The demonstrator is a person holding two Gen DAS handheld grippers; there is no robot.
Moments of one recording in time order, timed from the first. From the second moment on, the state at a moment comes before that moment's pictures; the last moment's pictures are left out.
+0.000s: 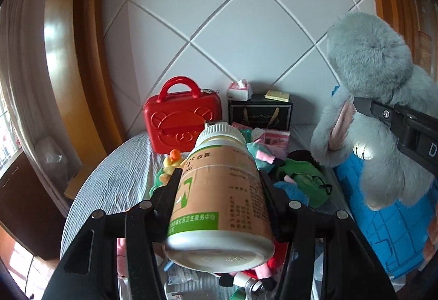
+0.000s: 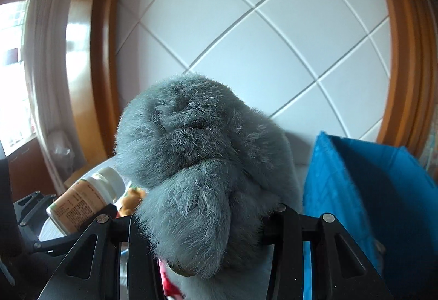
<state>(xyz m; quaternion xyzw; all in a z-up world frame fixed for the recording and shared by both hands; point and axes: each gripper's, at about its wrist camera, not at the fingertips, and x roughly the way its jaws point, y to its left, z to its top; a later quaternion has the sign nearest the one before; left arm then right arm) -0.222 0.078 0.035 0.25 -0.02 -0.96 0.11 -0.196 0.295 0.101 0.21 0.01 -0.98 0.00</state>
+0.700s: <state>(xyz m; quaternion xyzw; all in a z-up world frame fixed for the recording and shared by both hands) -0.288 0.325 0.112 0.21 -0.07 -0.97 -0.07 -0.126 0.514 0.159 0.20 0.01 -0.96 -0.20</state>
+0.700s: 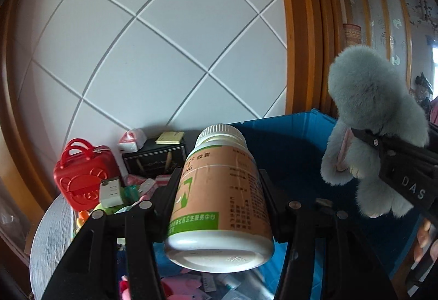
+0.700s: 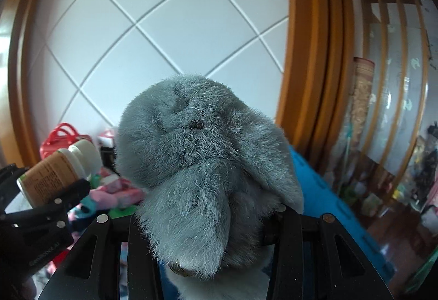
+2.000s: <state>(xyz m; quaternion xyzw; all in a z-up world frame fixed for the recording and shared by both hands) -0.464 0.532 -0.224 0.75 -0.12 -0.65 0.01 -0.223 0.745 -0.227 0.77 -0.01 -0.63 -0.06</state>
